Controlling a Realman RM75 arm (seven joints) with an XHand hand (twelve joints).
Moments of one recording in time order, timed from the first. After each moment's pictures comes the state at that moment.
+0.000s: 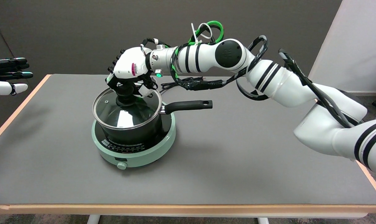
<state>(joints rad) 1.15 -1.25 -2.49 1.09 -1.60 0.58 2.28</state>
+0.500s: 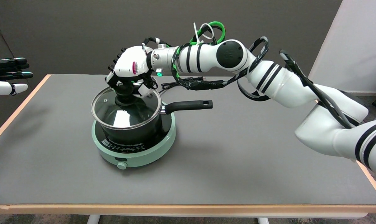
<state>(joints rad) 1.14 -1.24 -2.49 1.10 -1.58 0.56 2.28</state>
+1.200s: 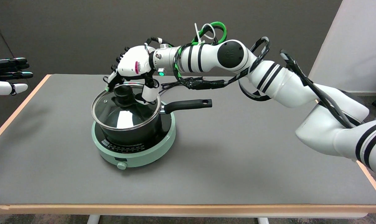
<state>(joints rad) 1.14 -1.24 -2.49 1.08 -1.59 0.56 2.27</state>
